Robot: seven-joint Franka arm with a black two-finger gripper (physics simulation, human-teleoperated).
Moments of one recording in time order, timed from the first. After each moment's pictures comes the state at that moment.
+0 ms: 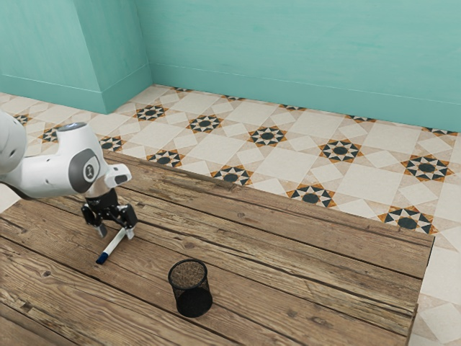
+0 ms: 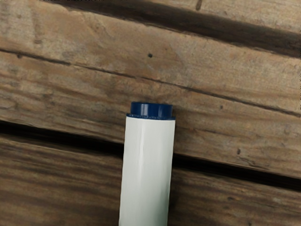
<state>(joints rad) 0.33 0.35 -0.02 -2.11 -0.14 2.39 0.20</state>
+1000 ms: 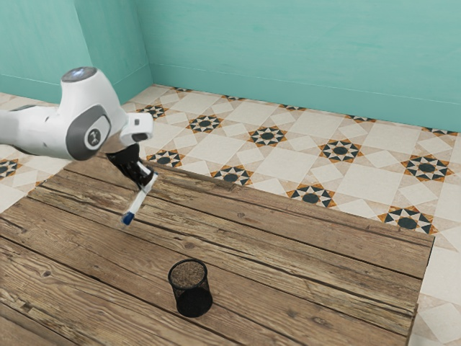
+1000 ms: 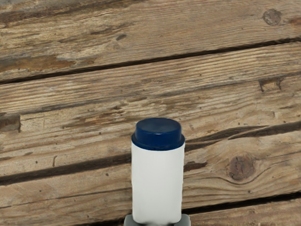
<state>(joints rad) 0.14 -0.01 -0.04 -2.18 -0.04 2.40 0.28</state>
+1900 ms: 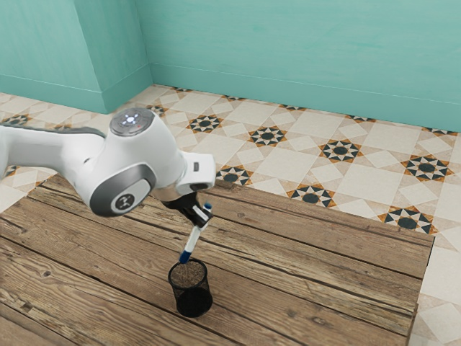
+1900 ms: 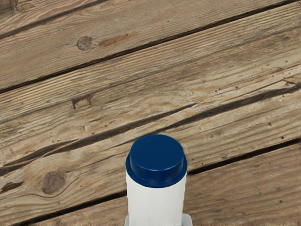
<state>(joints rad) -0.01 -0.17 -0.28 -2.41 0.13 2.57 -0.10</state>
